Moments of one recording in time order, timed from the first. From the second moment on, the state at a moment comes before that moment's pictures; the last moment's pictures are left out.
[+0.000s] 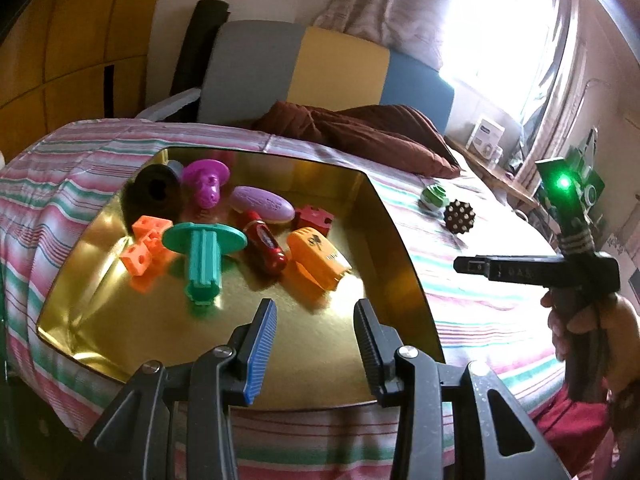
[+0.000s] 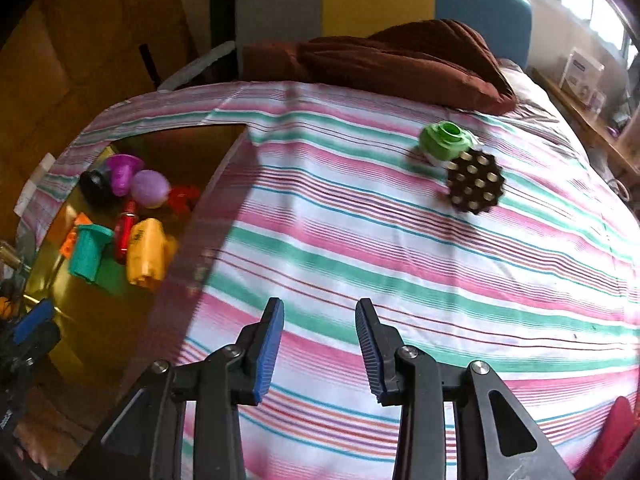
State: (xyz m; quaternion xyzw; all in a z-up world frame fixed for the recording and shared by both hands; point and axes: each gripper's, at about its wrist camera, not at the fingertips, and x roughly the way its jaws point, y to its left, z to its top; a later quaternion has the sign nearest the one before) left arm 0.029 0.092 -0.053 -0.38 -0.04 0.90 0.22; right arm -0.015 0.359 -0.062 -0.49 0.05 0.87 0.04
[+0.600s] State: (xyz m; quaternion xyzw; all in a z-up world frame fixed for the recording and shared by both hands) left arm 0.038 0.136 -0.042 -0.38 0.00 0.88 0.28; right arm -0.038 0.502 -0.065 -0.44 0.10 0.88 0.13
